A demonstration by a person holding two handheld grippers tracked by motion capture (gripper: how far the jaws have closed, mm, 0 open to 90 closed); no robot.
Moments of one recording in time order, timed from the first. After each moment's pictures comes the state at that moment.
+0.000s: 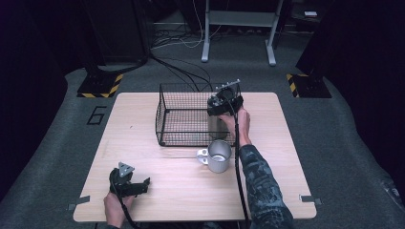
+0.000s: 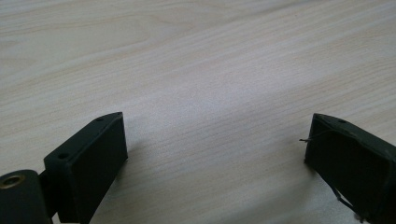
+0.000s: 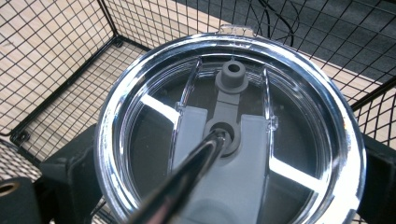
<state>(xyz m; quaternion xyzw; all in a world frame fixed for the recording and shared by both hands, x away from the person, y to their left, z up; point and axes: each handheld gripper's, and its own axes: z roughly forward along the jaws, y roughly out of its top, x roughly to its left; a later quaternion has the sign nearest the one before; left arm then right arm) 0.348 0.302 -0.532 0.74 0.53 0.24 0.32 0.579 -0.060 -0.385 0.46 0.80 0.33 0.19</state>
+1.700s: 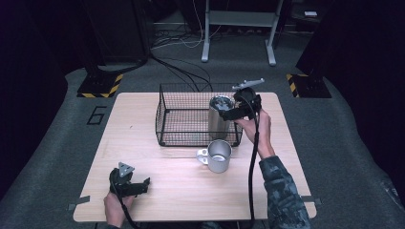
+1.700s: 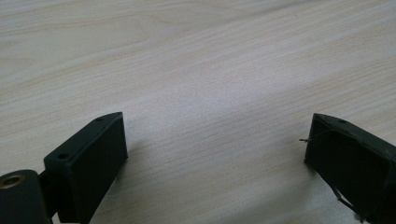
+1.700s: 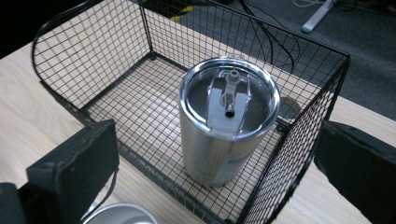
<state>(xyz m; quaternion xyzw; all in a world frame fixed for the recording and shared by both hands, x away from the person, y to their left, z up) 0.349 0.302 -0.532 0.75 0.53 0.24 0.32 0.500 -0.103 -0.319 0.42 0.80 0.38 0.20</state>
